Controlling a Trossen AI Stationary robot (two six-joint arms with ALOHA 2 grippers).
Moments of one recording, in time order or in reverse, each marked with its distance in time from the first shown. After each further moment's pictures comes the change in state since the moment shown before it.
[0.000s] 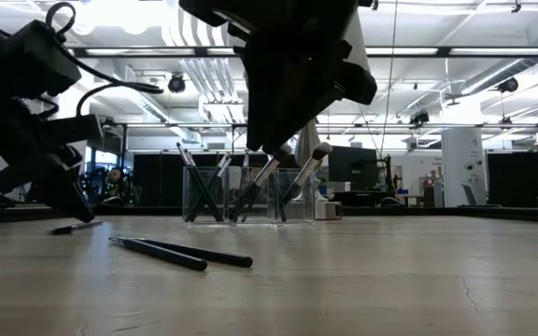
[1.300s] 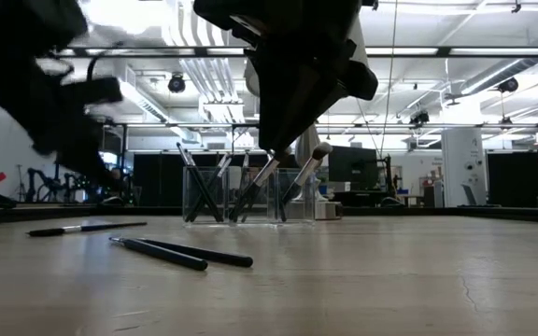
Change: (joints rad) left arm -0.201 0.271 0.266 -0.011 -0.187 -0.276; right arm -0.017 -0.013 0.002 -0.051 -0.030 -0.062
